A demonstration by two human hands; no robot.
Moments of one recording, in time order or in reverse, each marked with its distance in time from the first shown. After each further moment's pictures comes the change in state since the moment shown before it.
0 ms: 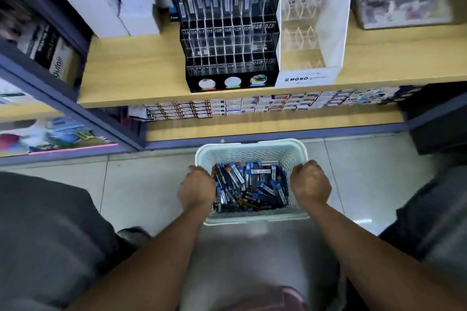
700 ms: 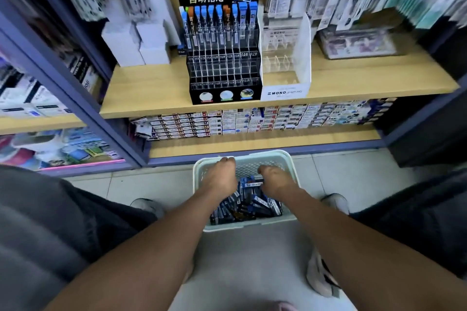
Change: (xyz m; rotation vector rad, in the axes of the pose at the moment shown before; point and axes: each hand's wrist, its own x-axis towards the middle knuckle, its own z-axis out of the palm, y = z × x) left_hand -0.034 0.044 -0.020 0.255 -0.051 0.604; right_hand -0.021 -0.031 -0.021 -0.212 -0.346 -0.606
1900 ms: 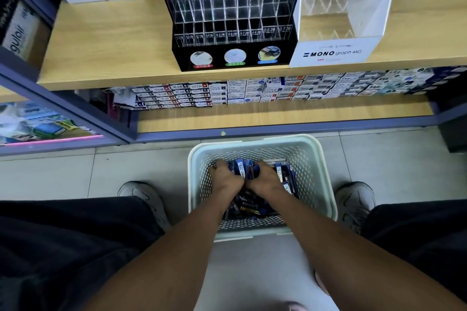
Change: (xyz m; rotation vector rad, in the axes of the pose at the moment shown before) left_hand 0.074 -0.033 0.118 -0.753 -0.148 -0.603; right_hand 0.080 -0.014 0.102 0.656 -0.201 0.344
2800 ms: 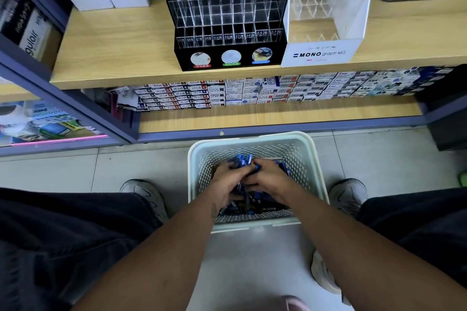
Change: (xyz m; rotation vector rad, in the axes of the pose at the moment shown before) left_hand -0.037 0.009 -0.012 -0.481 -0.263 -0.099; right_hand -0.030 0.001 -0.028 0.600 -0.285 -0.074
